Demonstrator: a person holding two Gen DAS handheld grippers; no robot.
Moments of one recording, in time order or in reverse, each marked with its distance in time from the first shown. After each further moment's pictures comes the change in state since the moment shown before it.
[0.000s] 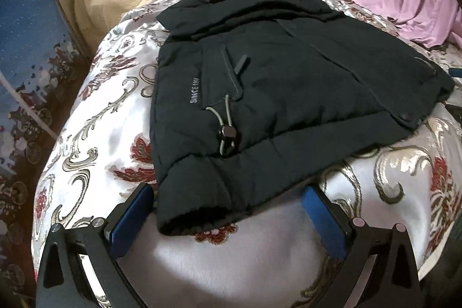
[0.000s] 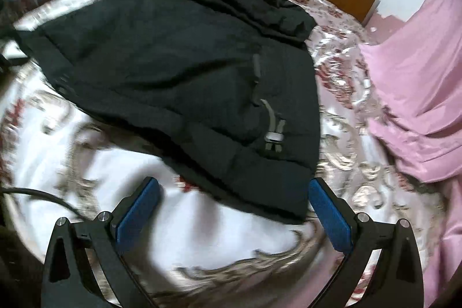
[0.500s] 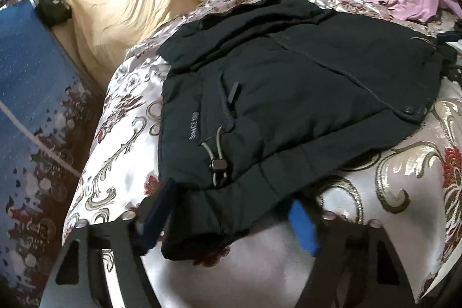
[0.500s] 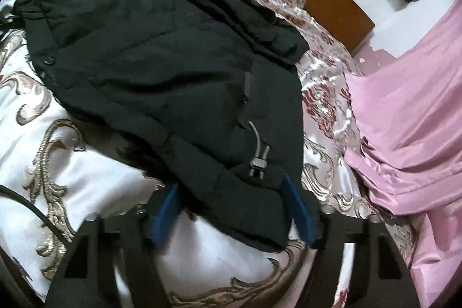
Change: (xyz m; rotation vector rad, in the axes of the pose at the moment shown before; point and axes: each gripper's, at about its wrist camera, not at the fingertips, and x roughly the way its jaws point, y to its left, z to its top) left arm -0.011 -0.024 0.011 0.162 -0.108 0.116; right arm -0.004 0.018 0.015 -0.133 -0.085 -0.115
